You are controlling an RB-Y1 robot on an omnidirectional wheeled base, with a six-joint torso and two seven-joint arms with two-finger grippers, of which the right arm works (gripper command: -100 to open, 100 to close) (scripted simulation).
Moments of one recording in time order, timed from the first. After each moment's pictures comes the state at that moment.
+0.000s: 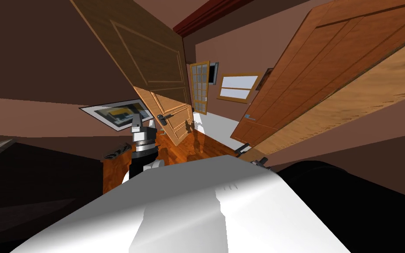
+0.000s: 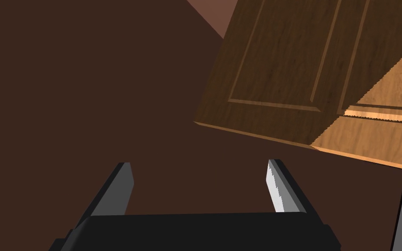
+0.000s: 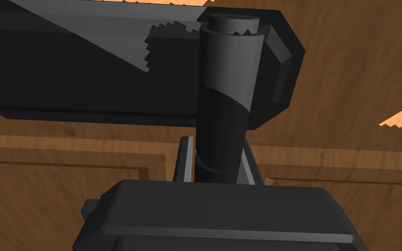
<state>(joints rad) 0.60 -0.97 0.67 -0.79 -0.62 -1.68 -0.38</state>
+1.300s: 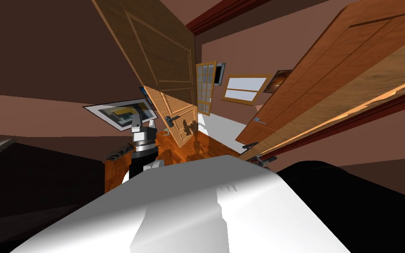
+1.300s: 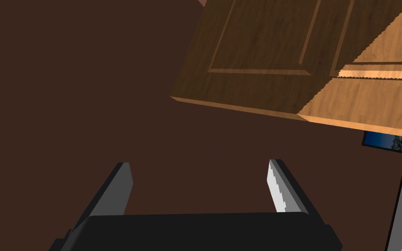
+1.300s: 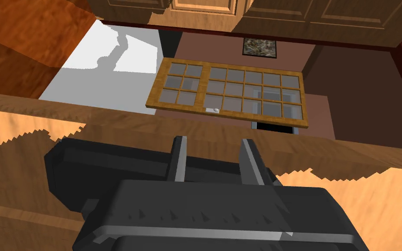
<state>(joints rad) 0.60 -1.01 0.70 -0.81 -0.55 -1.58 -0.38</state>
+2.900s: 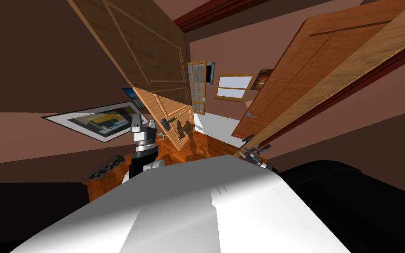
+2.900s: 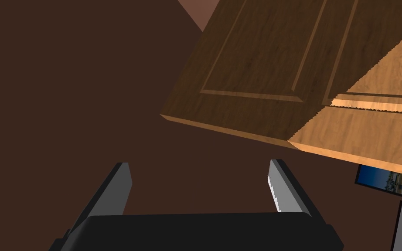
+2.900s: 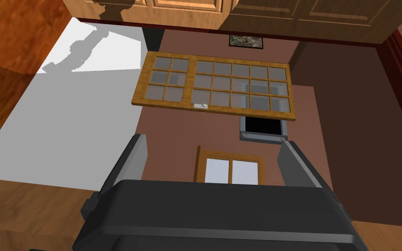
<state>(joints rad) 0.36 -0.92 0.49 -0.70 -0.26 -1.48 -0.55</state>
